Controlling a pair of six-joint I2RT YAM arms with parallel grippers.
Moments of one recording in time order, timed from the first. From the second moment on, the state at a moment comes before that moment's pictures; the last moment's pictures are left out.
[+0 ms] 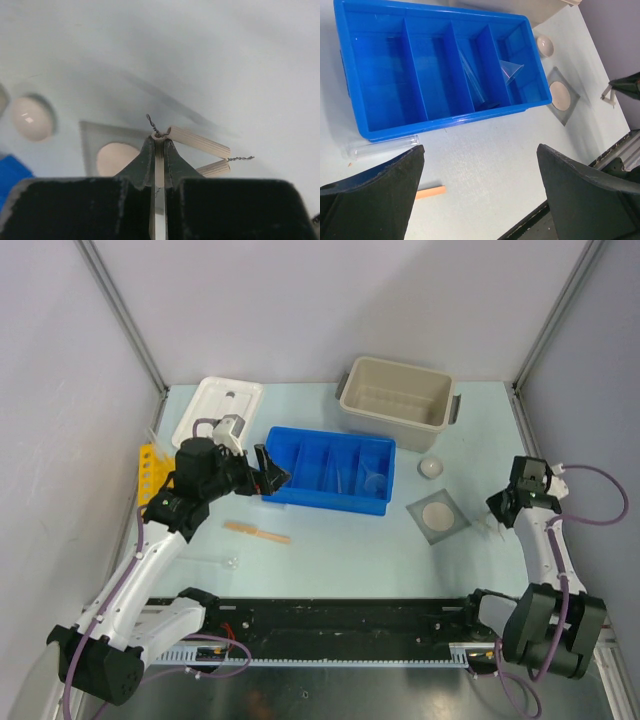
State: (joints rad) left arm -0.32 0.94 0.90 -0.41 0.33 -0.38; right arm -0.27 1.12 0.72 -0.61 0.20 0.84
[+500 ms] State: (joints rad) left arm -0.33 0.94 0.90 -0.41 0.33 -0.38; right arm -0.02 1.17 0.99 -0.18 -0.04 0.57
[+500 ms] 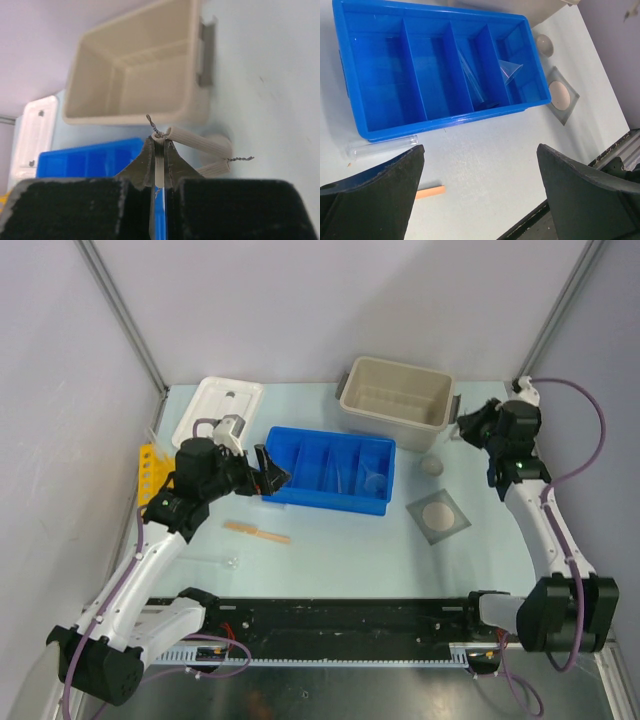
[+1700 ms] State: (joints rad) left arm -0.33 0.94 0.90 -0.41 0.32 -0.38; right arm 0.19 2.32 1.90 -0.24 0.03 0.41
